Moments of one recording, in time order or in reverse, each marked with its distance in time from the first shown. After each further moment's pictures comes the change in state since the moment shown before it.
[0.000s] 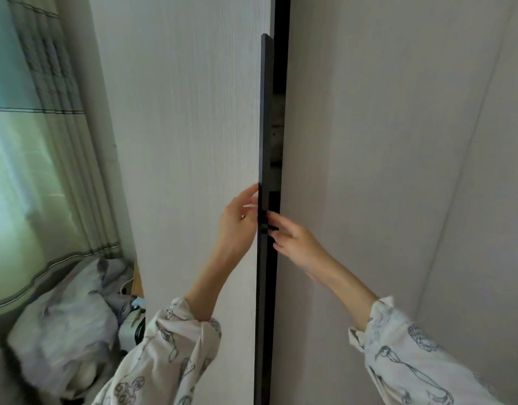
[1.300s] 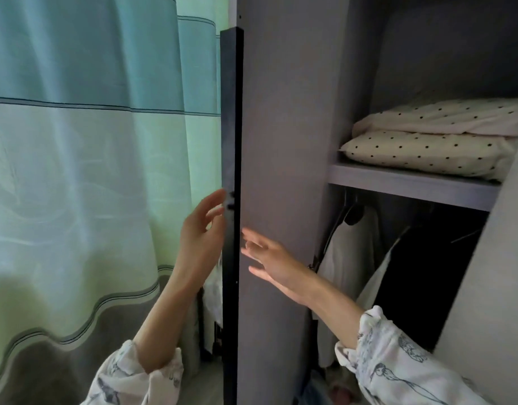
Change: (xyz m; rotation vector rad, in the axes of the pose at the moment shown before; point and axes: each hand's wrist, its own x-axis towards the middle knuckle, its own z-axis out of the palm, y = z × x) left_hand -0.173 0.042 -0.308 0.249 0.628 -0.040; right_hand -0.043 -0.110 0.318 0.204 -0.688 -0.007
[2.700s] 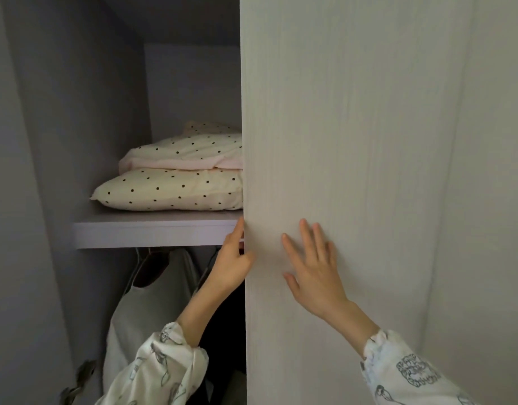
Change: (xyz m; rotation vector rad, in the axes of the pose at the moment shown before) left_hand 0.015 0.027 0.485 -0.225 -0.864 0.142; right_hand -0.186 0.081 -0.434 -1.559 0.960 0.290
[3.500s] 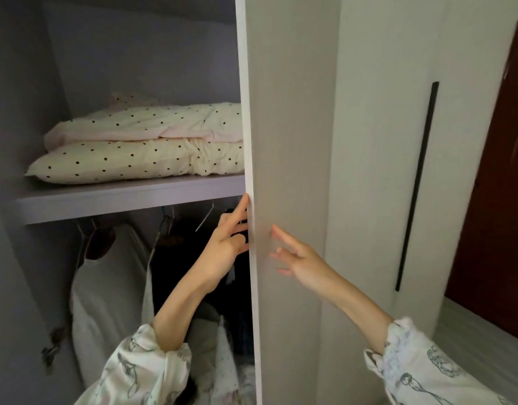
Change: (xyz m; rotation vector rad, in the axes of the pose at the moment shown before) left_hand -0.144 0.083 0.005 -0.434 -0.378 -0.011; right_hand -0.166 -0.062 -0.121 1.070 -0.145 0.498
